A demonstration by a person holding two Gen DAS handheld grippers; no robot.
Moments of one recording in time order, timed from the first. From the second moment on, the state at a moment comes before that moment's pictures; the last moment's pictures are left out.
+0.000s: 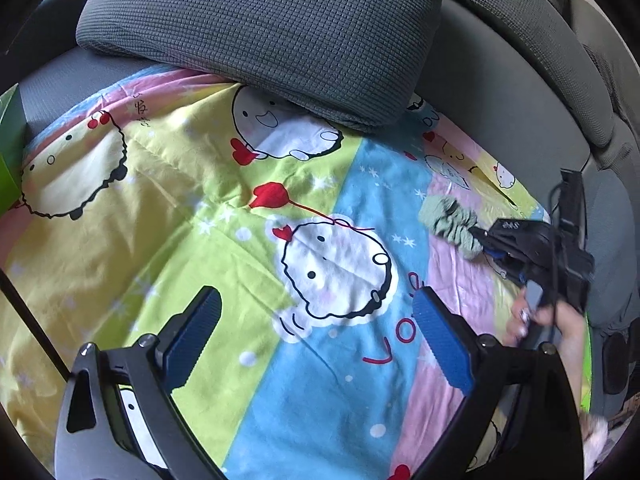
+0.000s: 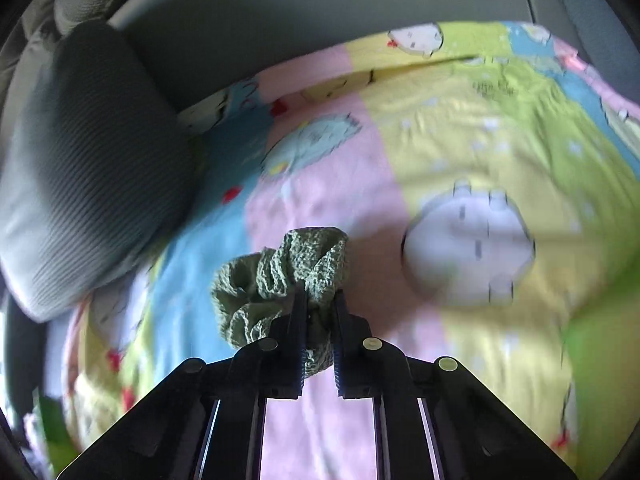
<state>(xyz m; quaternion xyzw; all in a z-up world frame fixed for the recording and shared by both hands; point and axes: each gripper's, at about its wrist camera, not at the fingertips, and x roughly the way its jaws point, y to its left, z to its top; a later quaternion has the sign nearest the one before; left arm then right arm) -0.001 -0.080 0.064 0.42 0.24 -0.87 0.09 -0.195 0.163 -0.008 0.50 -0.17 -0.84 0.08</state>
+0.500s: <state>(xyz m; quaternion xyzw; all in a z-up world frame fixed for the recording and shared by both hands) -0.006 -0.064 0.047 0.45 0.24 -0.86 0.06 -0.058 0.154 0.024 0.55 -0.11 -0.82 0.13</state>
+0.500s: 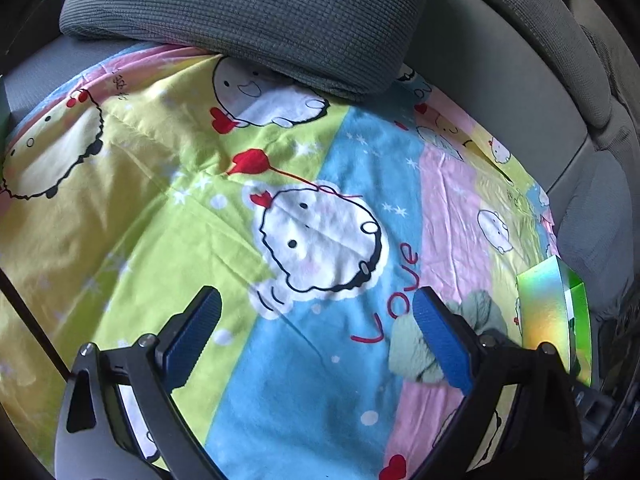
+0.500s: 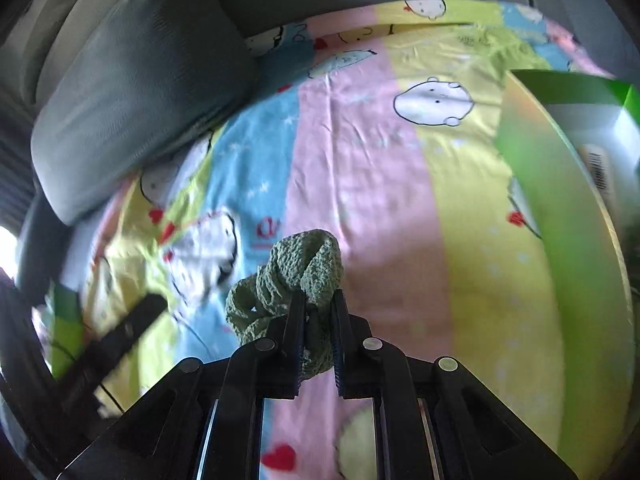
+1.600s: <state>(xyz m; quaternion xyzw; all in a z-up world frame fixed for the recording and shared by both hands) -0.021 0.028 0.016 0.51 0.13 -0.85 -0.07 -0.078 0.162 -0.008 0.56 -0.19 -0.79 0.13</state>
